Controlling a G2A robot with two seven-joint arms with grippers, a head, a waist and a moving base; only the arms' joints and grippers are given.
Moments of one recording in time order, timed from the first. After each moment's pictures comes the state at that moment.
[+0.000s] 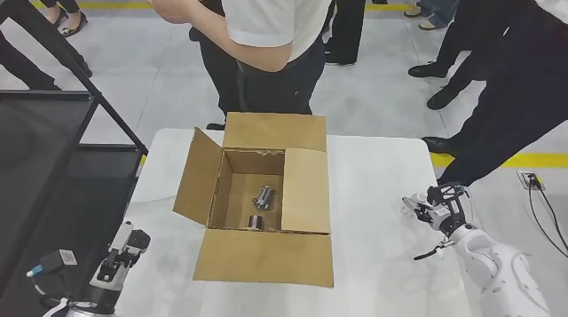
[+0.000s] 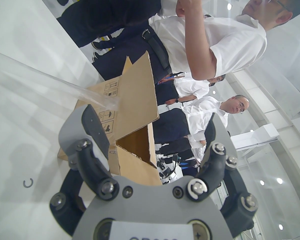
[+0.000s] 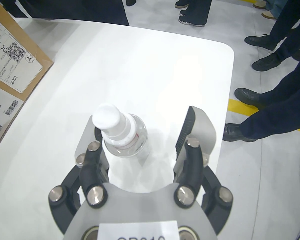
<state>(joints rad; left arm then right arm) 1.76 -1.25 -1.88 -1.95 -0.13 -0.34 -0.29 -0.97 -1.19 1.66 -1.00 -1.32 -0.62 0.07</state>
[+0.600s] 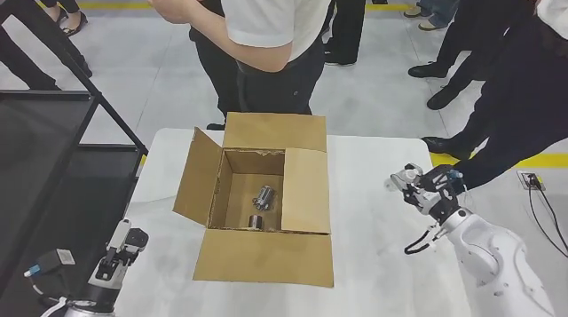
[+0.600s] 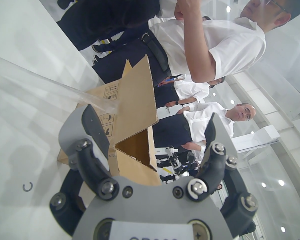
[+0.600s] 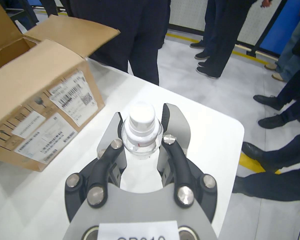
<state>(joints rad) 1.76 -1.25 -1.88 -1.95 -0.13 -0.34 -0.26 -1.06 -1.19 1.58 -1.45 -1.27 -0.62 0.12</state>
